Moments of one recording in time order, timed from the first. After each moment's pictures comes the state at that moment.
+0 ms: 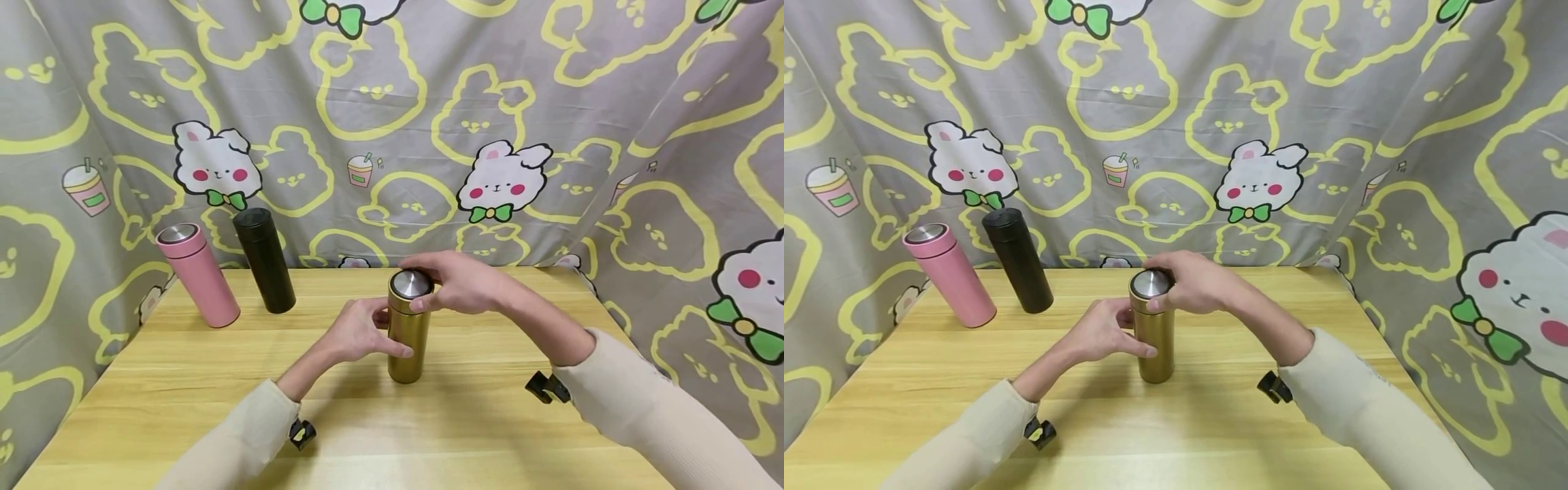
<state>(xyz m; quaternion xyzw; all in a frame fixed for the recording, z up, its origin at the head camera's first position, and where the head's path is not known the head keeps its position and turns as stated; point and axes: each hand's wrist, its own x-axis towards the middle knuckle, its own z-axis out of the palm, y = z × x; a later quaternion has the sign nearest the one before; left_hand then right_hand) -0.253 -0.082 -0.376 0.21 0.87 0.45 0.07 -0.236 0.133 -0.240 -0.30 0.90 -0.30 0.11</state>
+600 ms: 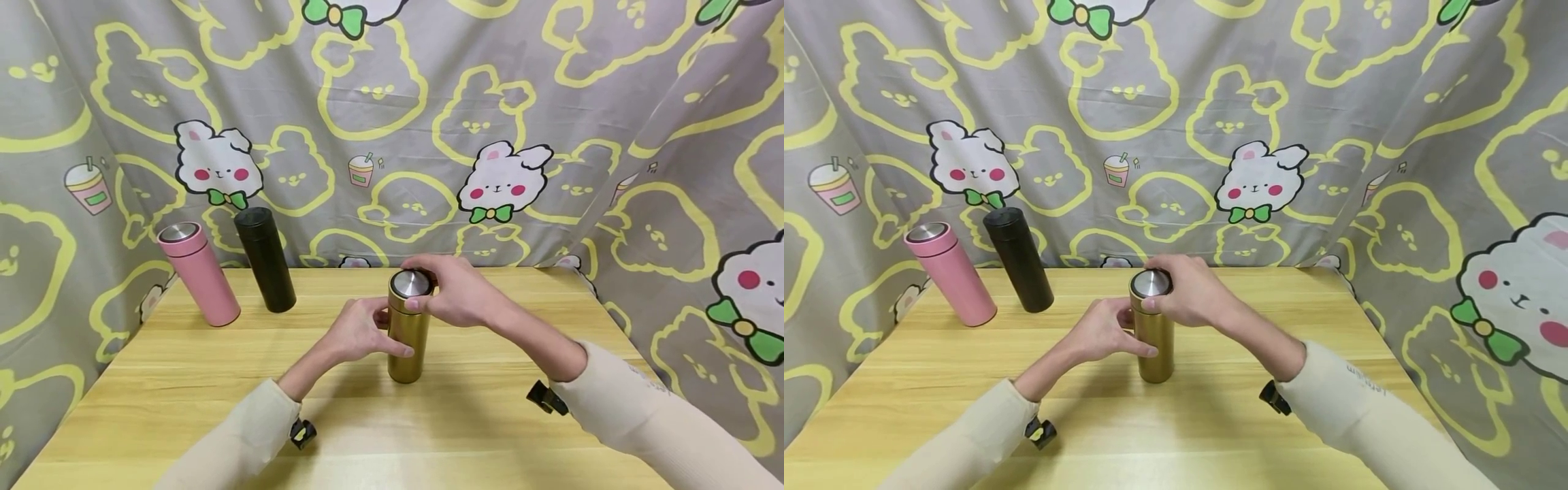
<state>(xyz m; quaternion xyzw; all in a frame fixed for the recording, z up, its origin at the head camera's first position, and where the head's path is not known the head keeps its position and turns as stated) -0.253 -0.081 -0.377 0.21 0.87 0.44 0.06 -0.225 0.124 -0.259 -0.28 0.92 -0.28 -0.02</state>
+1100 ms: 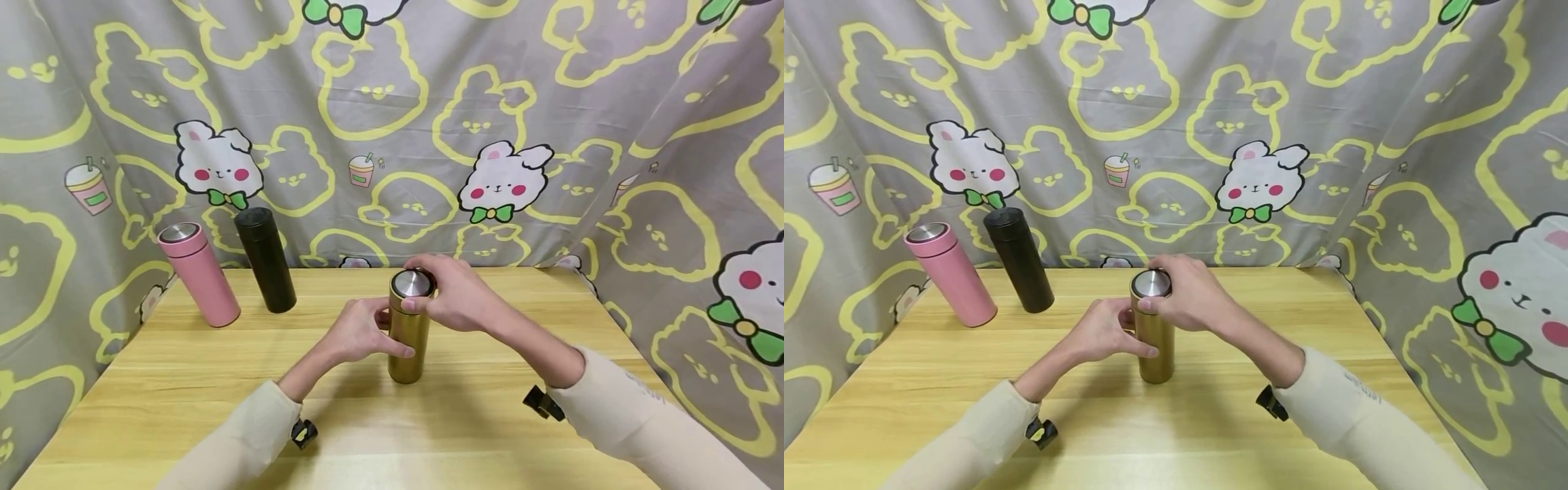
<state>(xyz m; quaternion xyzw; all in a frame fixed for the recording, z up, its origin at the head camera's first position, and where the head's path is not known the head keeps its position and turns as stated) -0.251 -0.080 -0.375 0.21 0.87 0.44 0.06 -0.222 0.121 -0.264 -0.27 0.92 -0.27 -0.04</state>
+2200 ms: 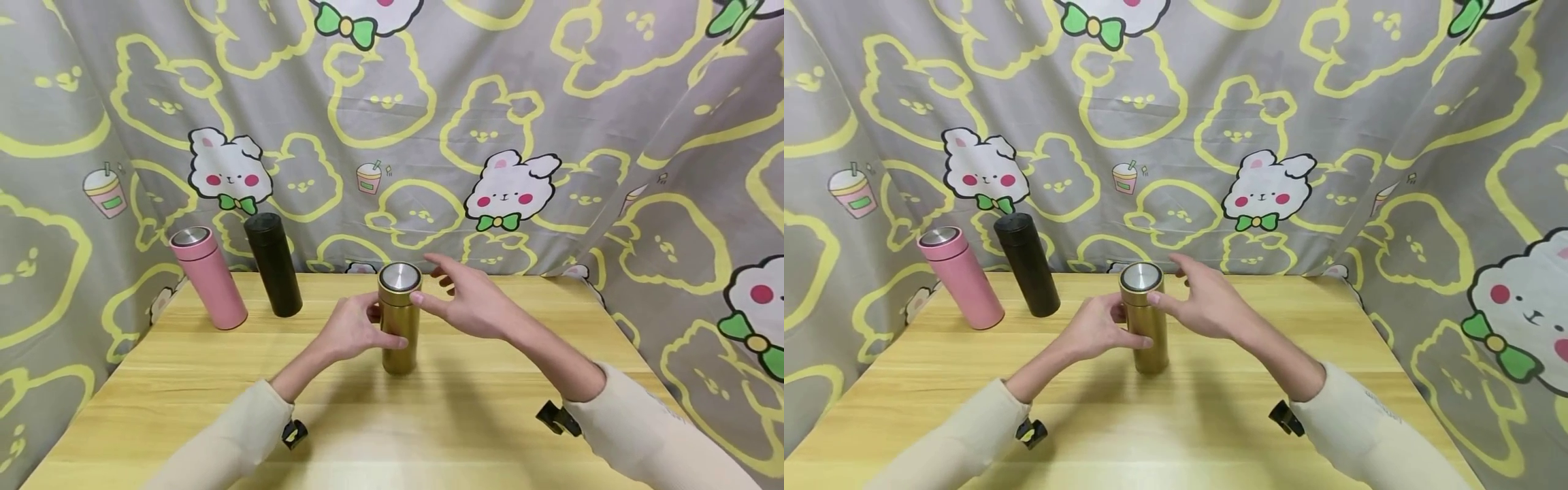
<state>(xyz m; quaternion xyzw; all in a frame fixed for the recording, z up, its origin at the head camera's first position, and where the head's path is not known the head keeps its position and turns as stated) -0.252 -0.094 -0.364 0.17 0.88 0.45 0.00 -0.225 0.136 -0.264 -0.21 0.93 -0.30 0.02</state>
